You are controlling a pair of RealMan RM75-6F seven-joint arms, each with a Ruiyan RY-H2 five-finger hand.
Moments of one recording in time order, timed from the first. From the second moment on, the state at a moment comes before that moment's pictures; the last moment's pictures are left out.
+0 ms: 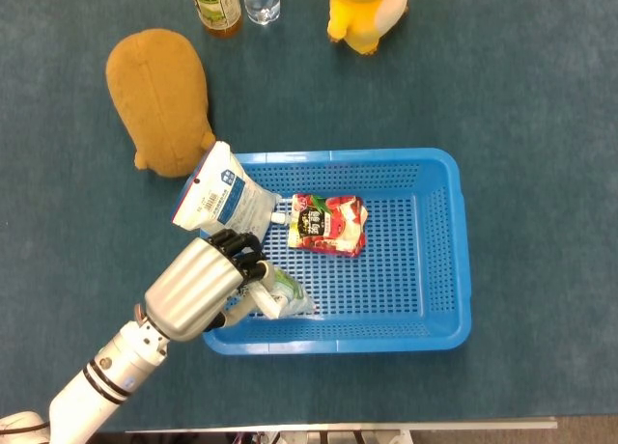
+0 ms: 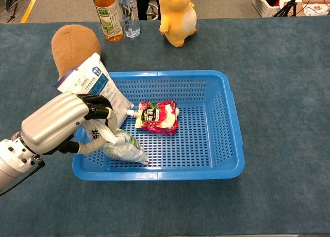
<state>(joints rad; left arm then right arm) -0.36 -1.50 0.12 -1.63 1.89 1.33 0.13 0.03 -1.08 0.08 -1.49 -1.51 1.55 0.07</state>
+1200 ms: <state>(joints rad) -0.16 -1.06 0.06 -2.10 1.56 1.42 0.88 0.05 -1.08 0.09 -1.51 -1.51 1.54 0.04</state>
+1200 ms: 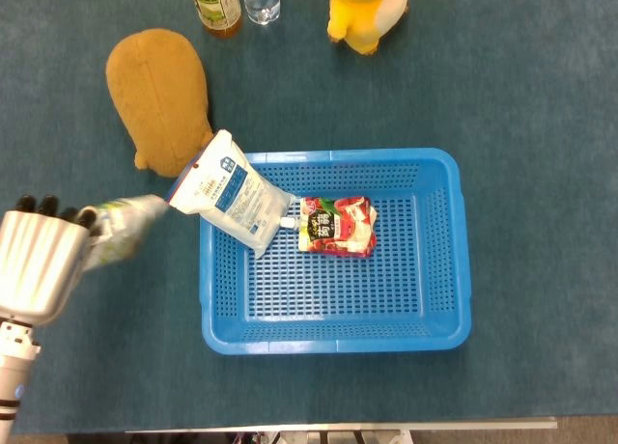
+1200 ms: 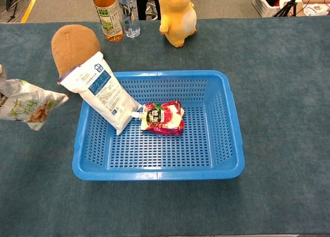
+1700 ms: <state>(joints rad) -0.14 -1.04 0.05 -2.13 1.32 1.41 1.02 0.05 -1.08 0.09 -1.52 -1.52 1.54 0.02</state>
